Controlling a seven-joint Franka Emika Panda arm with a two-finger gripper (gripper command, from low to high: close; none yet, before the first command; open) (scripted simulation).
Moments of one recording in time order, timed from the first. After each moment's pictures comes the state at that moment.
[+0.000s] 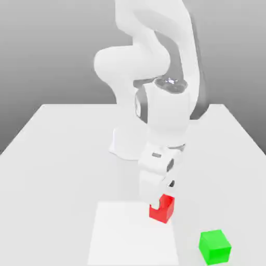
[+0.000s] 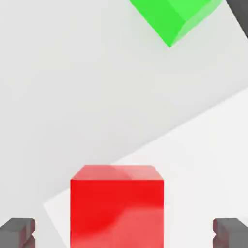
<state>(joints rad) 0.33 0.12 -0.11 -2.83 0.06 2.95 -0.10</state>
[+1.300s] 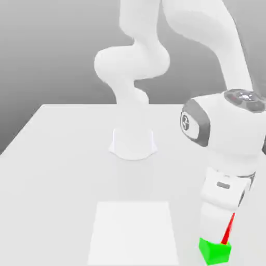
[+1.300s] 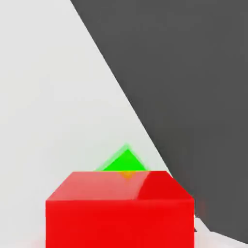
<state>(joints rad) 0.40 0.31 -0.01 -2.40 0.01 2.71 0.12</state>
